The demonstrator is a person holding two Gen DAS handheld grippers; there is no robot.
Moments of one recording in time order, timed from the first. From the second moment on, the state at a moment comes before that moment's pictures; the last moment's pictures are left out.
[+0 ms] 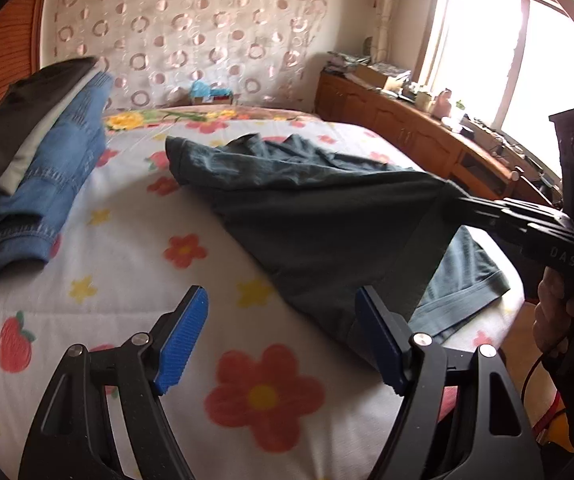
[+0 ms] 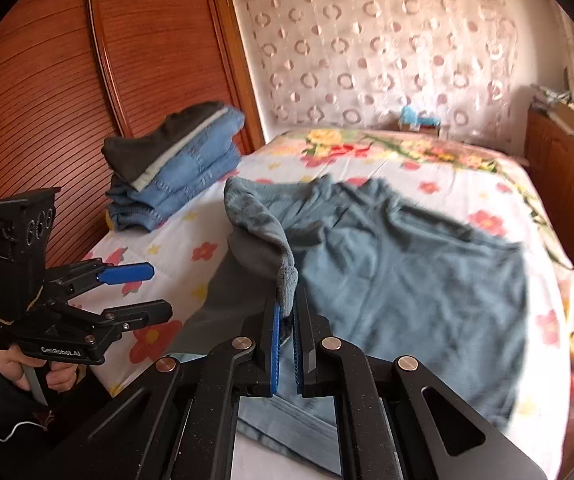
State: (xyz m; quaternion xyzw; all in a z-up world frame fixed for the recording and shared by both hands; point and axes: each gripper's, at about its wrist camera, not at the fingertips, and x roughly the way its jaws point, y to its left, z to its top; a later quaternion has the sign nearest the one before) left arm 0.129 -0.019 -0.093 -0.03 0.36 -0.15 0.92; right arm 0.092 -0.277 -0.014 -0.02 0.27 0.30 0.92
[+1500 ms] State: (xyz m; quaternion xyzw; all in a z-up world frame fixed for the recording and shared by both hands) left arm 0.142 -0.084 -0.092 0.00 0.37 -0.21 0.91; right arm 0.025 -0.319 -0.037 0.00 0.33 0.17 0.93
